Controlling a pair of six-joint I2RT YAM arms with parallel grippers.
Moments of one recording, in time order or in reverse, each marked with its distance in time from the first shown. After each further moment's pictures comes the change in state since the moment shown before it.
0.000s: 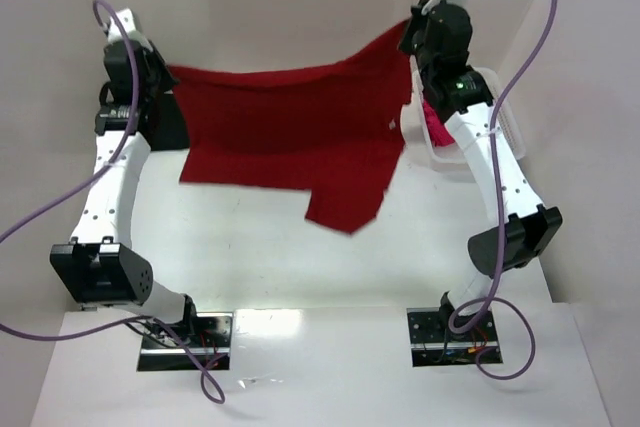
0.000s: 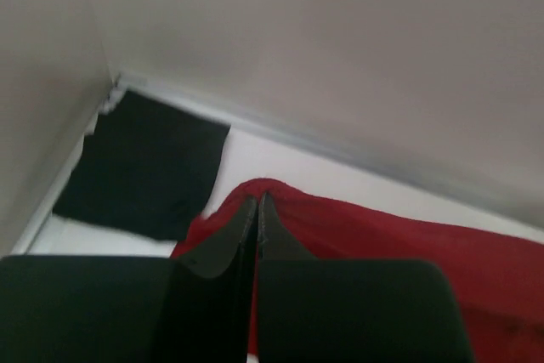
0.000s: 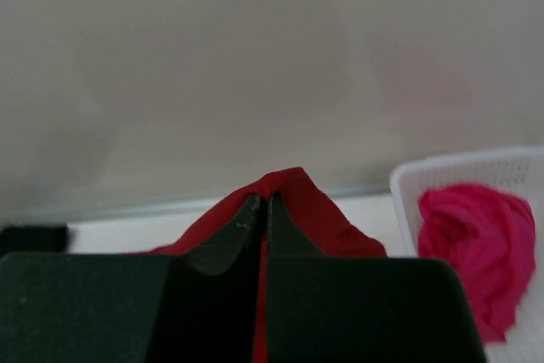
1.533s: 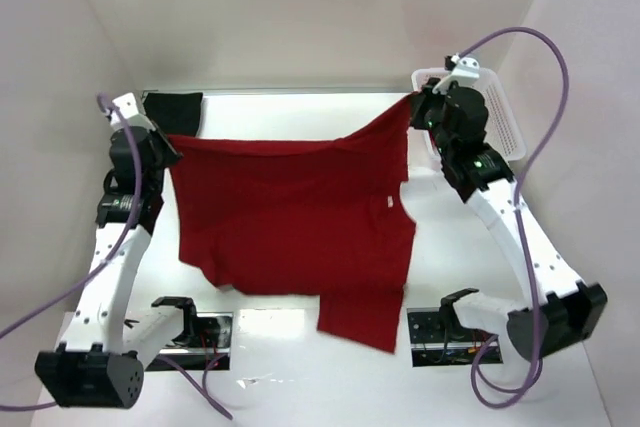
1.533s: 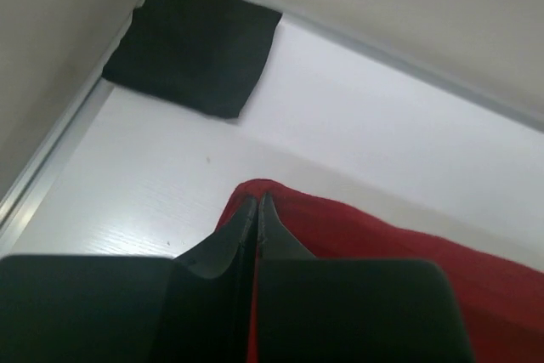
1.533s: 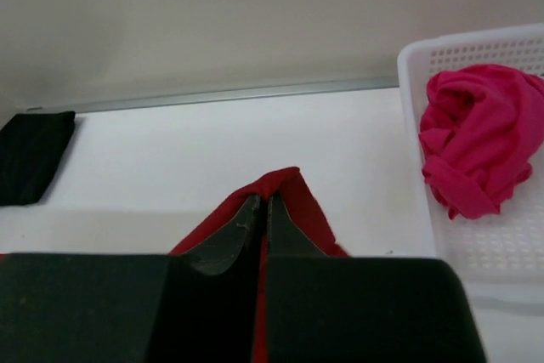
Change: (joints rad) left arm -0.050 -0.526 -0.589 0.032 -0.105 -0.028; right arm 0.000 -0.500 -0.692 0.092 -0.111 0.048
